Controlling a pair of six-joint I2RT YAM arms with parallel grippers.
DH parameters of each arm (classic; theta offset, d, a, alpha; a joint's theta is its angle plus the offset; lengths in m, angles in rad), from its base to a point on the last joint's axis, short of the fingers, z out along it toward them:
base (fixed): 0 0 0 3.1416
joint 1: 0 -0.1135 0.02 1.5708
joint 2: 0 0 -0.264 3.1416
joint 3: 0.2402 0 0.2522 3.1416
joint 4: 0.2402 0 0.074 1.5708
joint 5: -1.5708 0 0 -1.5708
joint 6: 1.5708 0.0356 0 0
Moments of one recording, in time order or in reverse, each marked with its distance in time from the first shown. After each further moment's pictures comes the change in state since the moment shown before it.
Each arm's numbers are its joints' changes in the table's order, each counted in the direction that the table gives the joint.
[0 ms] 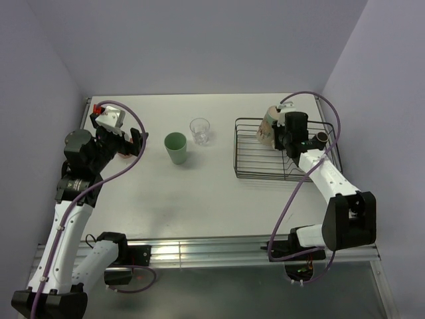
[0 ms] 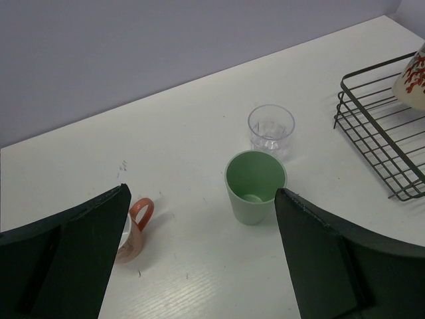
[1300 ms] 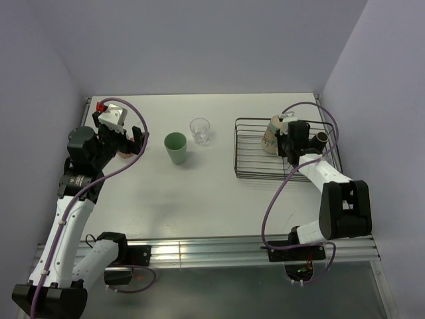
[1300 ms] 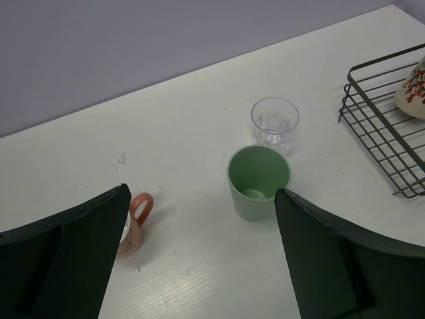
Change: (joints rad) left arm 0.000 0.038 0.002 -0.001 0.008 0.002; right arm 0.076 0.082 -0.153 -0.203 0.031 -0.064
